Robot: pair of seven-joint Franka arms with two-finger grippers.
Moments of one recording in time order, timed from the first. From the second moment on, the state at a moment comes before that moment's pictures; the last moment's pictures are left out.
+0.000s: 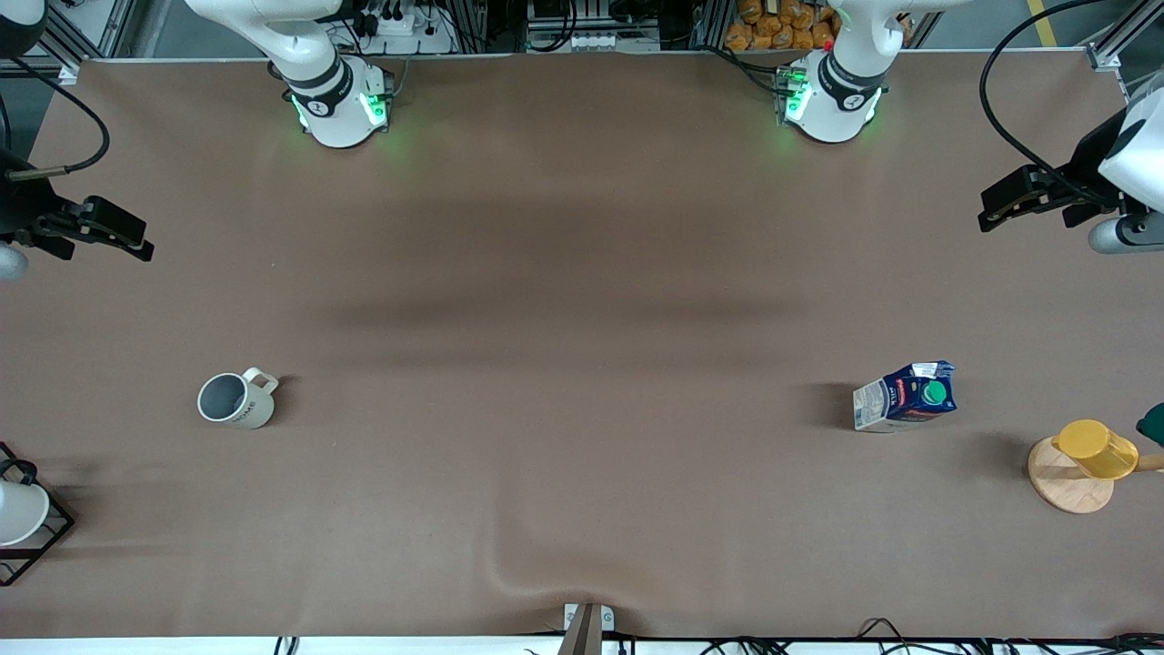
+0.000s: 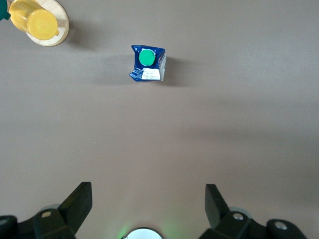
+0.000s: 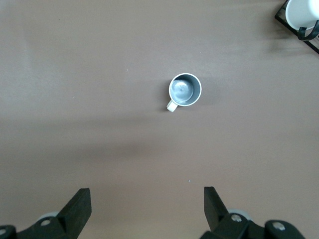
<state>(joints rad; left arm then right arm) 0.02 0.03 -0.11 -1.47 0.00 1.43 -0.14 0.03 0.01 -0.05 -1.57 0.01 1.56 0.01</state>
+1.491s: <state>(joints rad) 0.02 0.49 -0.11 -1.49 0.11 1.89 -0.14 -0.14 0.40 -0.08 -1.63 0.01 1.89 -0.21</state>
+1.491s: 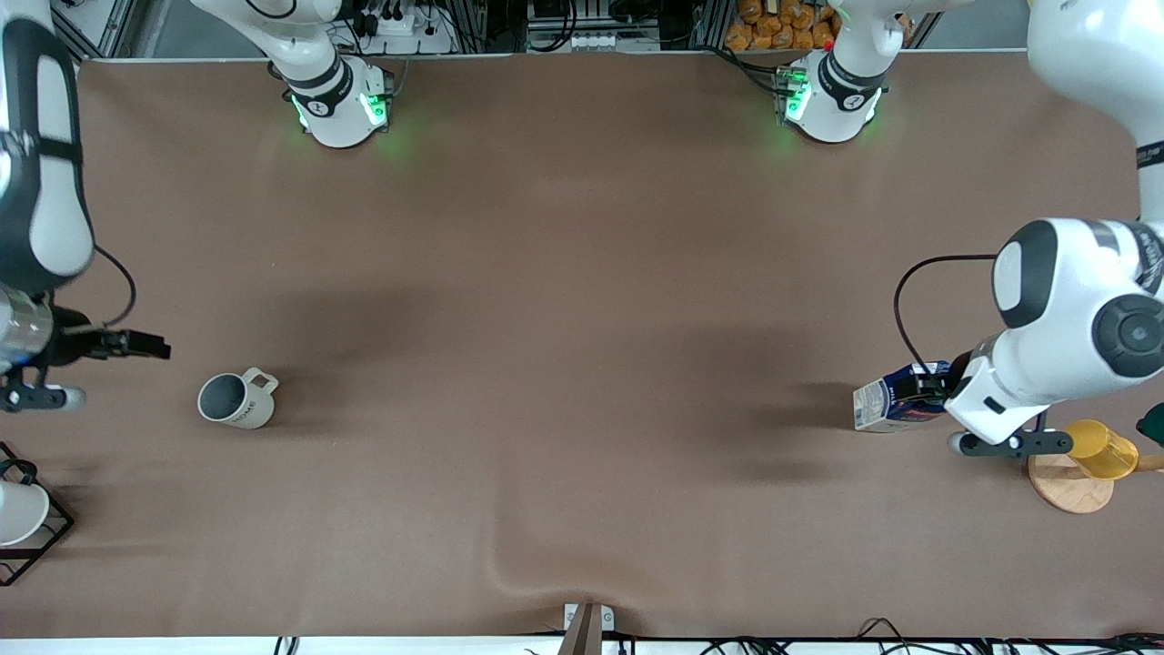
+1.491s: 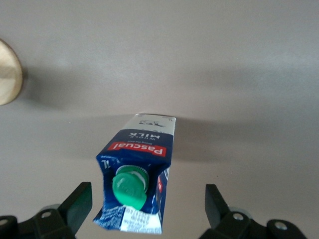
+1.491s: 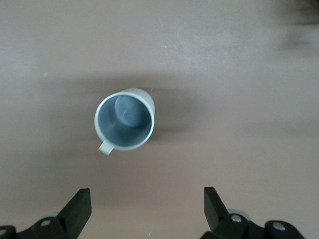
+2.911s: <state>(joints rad) 0.04 0.54 -0.10 -1.50 0.12 1.89 -0.14 -0.16 0.64 -0.07 -1.61 0.13 2.08 -0.37</state>
